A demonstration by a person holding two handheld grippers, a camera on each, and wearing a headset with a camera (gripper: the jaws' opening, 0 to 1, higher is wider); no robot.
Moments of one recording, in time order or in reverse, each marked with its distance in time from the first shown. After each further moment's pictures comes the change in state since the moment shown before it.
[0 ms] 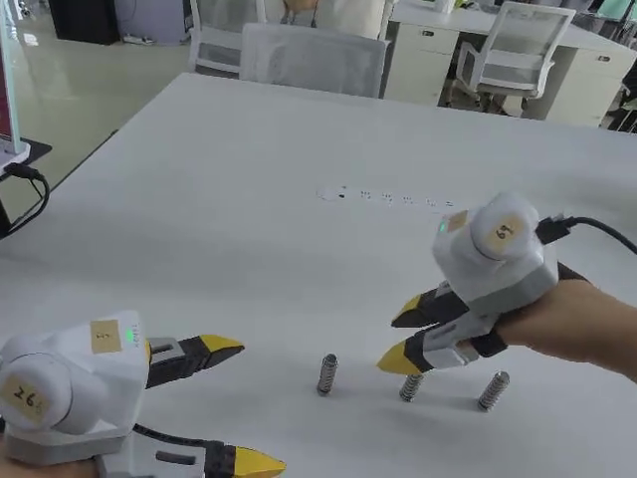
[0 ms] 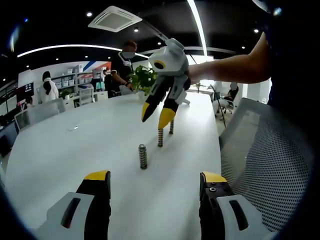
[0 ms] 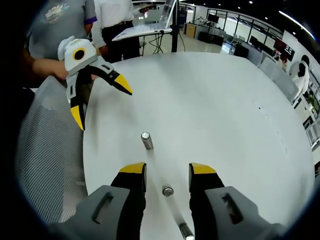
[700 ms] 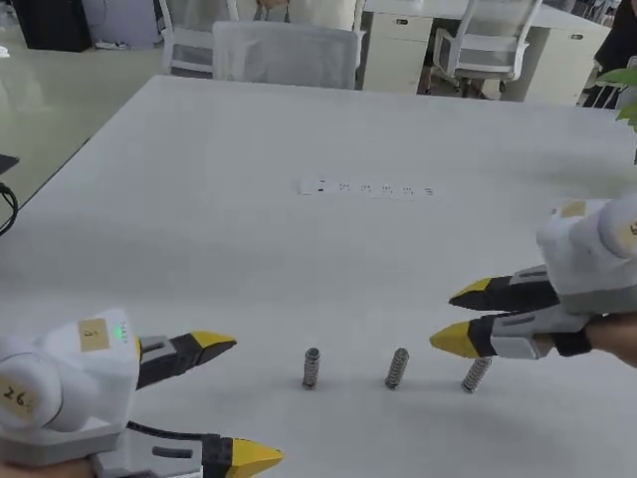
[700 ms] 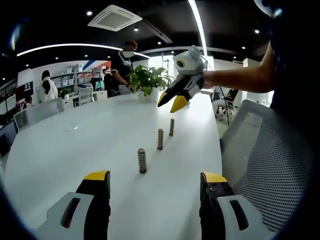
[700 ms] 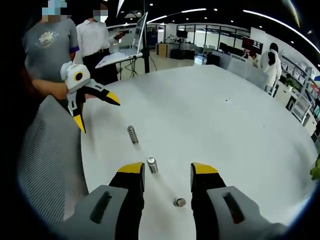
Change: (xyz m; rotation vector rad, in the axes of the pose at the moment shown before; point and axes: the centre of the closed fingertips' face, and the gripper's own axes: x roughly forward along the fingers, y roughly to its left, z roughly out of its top) left arm 0.007 0.002 0.005 -0.009 0.001 -0.005; right arm -0.067 -0.020 -0.040 0.178 -0.197 -0.158
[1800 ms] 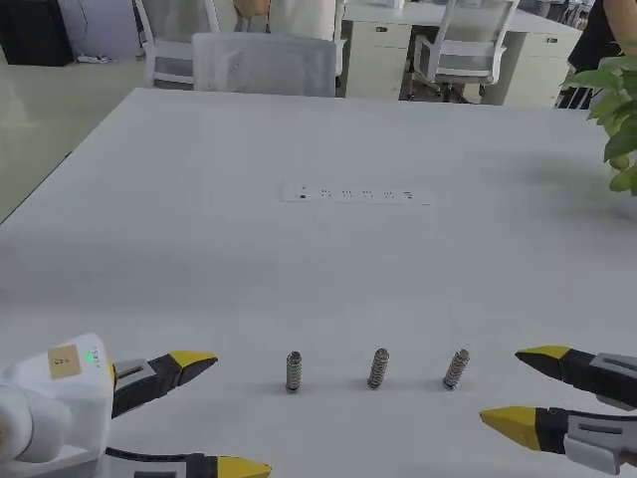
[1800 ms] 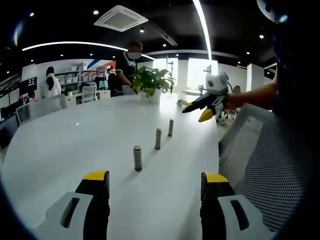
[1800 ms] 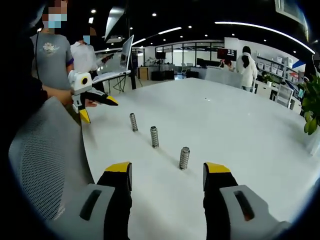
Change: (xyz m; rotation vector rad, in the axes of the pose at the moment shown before) left arm -0.002 -0.019 -0.010 -0.048 -0.017 0.020; right arm -0.048 0.026 -0.082 0.120 -0.206 -0.123
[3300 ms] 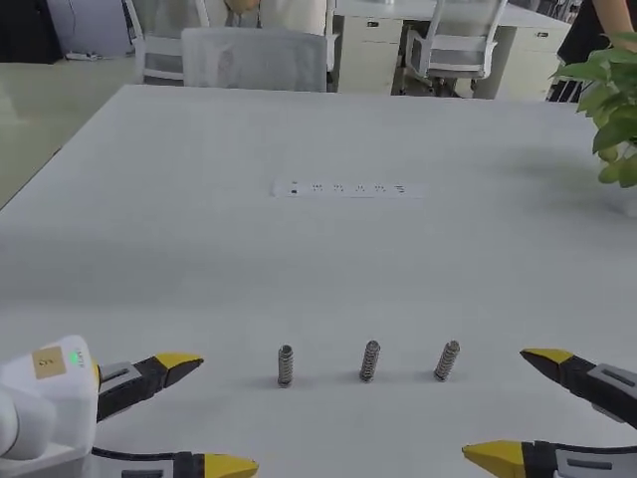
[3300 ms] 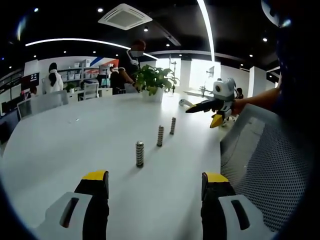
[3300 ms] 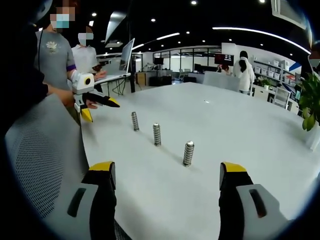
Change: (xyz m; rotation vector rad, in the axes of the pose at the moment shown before) left arm 0.004 -0.003 -0.003 -0.031 0.002 0.010; right arm -0.005 0.005 -0.012 0.009 -0.049 -0.022
